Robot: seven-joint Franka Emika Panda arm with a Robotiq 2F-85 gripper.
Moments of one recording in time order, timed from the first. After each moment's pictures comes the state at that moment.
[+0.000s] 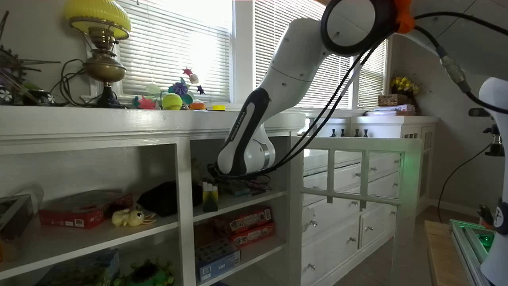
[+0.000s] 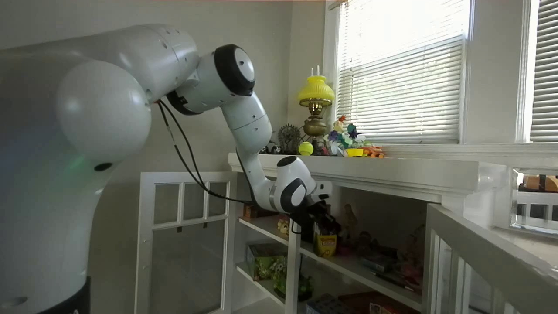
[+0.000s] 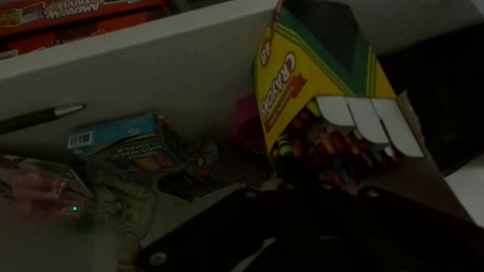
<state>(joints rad) 0.36 0.91 -0.38 -1.74 0.38 3.34 0.36</state>
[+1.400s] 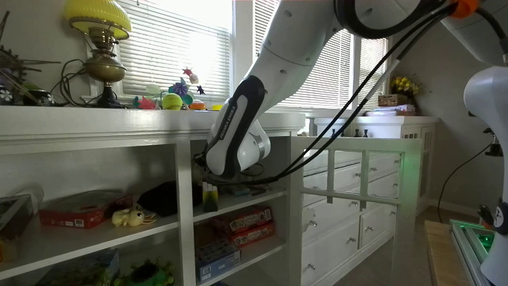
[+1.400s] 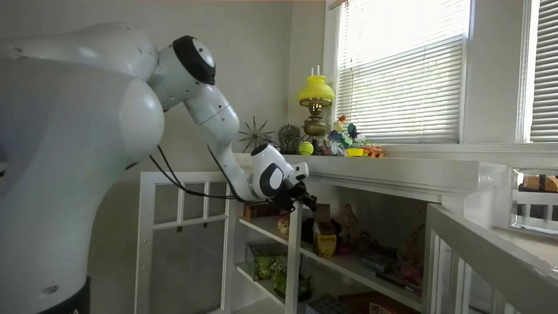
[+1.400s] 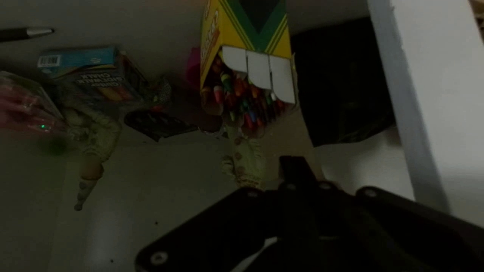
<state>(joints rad) 0.76 0.91 -0.71 -1.85 0.47 3.34 0.39</state>
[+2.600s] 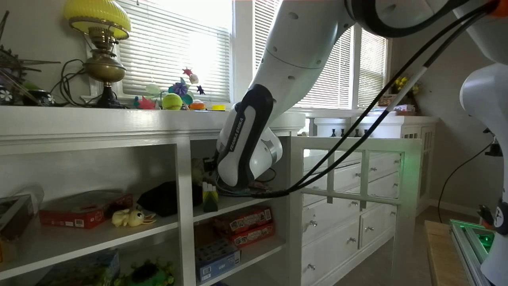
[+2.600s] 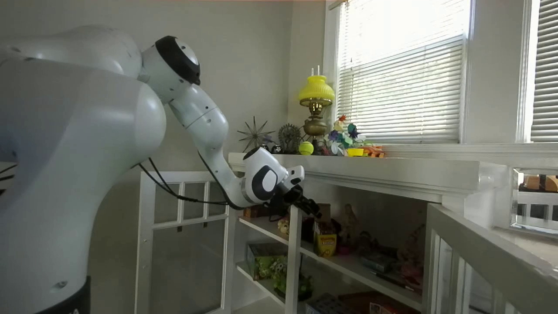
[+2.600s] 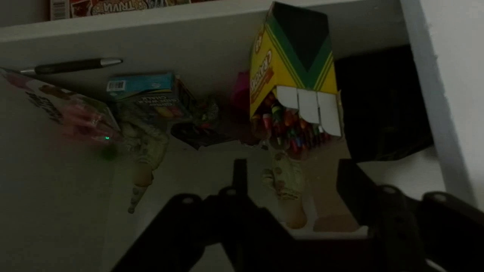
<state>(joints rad) 0.91 0.95 -0.83 -1.98 0.52 3.35 0.47</state>
